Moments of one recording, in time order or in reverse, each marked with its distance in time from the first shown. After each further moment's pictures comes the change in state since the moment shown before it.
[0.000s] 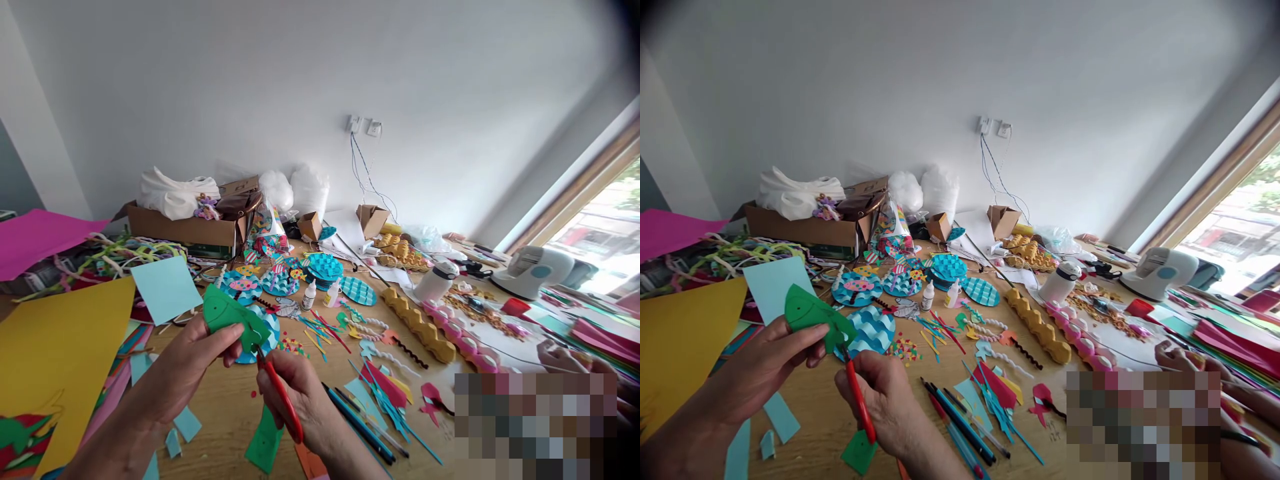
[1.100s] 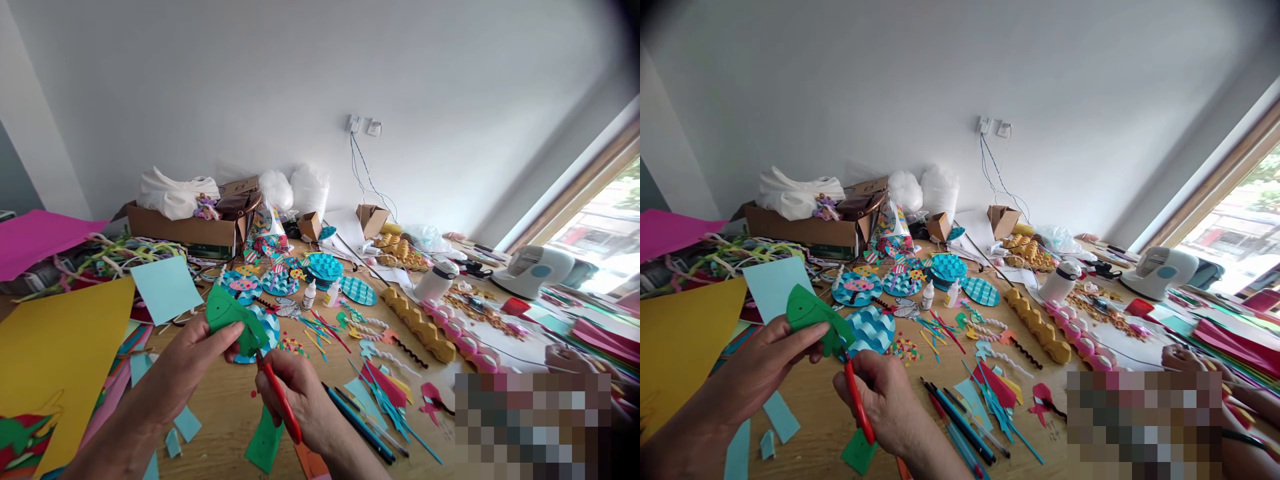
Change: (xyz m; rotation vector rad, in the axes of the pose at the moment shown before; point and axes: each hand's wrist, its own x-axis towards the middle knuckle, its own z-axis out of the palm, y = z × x) left_hand 0.002 0.000 0.001 0.130 0.010 0.100; right_hand -0.001 -0.002 -0.003 -0.093 -0.025 -0.075
